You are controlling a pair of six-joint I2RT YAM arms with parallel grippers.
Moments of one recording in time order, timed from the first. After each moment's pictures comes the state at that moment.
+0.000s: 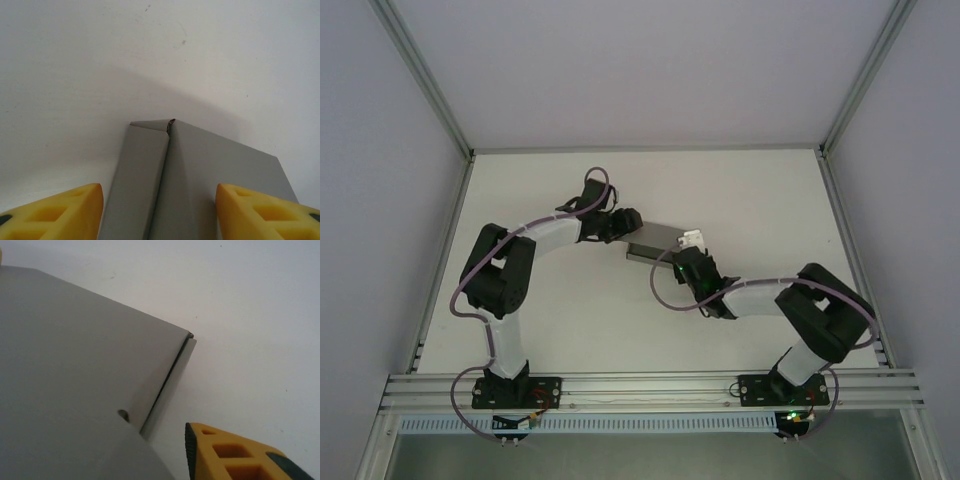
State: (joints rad) left arm -0.43 1.93 1.25 -0.19 0.32 -0.74; right arm 0.79 1.57 0.56 0.36 0.50 0.23
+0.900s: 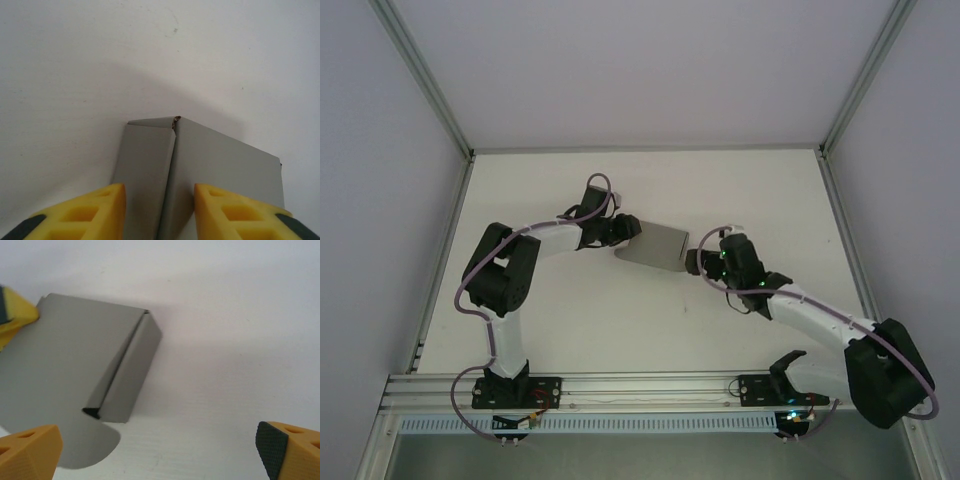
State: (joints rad) left arm -0.43 1.95 1.16 -0.03 0.38 -0.73; right arm 0.54 1.18 0.55 -0.07 0.10 0.53
